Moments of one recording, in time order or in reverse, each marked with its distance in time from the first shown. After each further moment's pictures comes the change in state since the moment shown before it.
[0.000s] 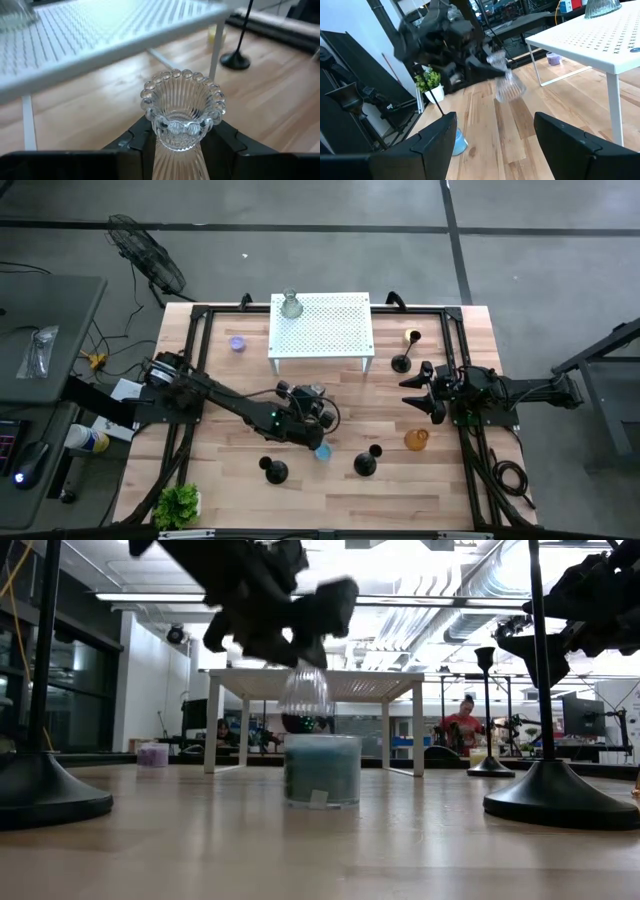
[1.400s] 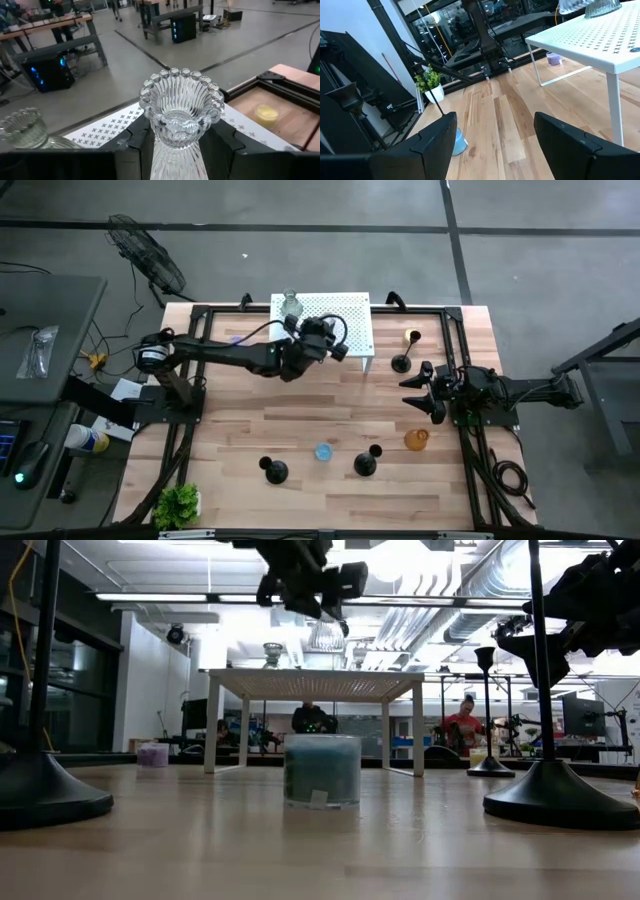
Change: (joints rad) left arm 0.386 -0.109 0.137 0.302 0.135 0.656; right arm 0.000 0.000 0.000 0.000 0.000 0.000
